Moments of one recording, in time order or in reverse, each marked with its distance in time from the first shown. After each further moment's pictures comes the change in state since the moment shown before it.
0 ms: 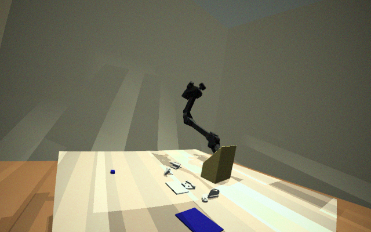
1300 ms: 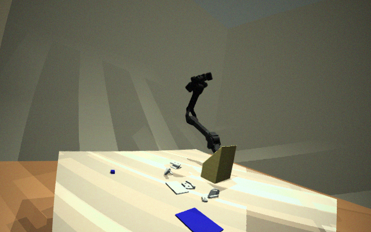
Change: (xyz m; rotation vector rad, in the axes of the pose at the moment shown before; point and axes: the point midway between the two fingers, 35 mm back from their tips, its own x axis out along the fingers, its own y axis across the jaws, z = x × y) arm -0.087 0.127 -0.050 0.425 0.507 0.276
